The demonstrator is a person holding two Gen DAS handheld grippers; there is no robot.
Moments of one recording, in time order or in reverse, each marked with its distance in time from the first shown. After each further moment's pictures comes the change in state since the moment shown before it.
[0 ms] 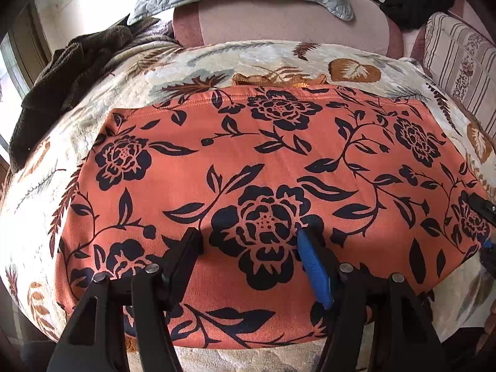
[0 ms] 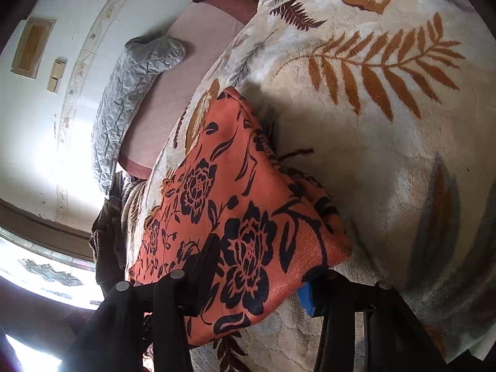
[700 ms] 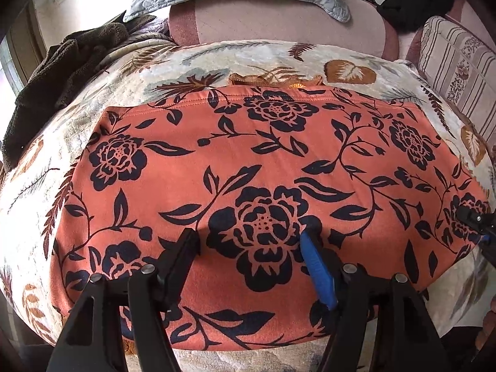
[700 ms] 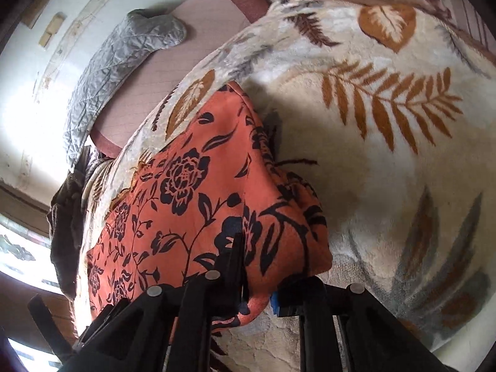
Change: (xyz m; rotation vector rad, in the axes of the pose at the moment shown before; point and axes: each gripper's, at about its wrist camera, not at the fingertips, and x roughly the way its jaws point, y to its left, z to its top) left arm 0.000 0.007 0.003 -0.016 0.026 -0.060; right arm 0.006 0.026 -0.002 -0.121 0.012 -0.200
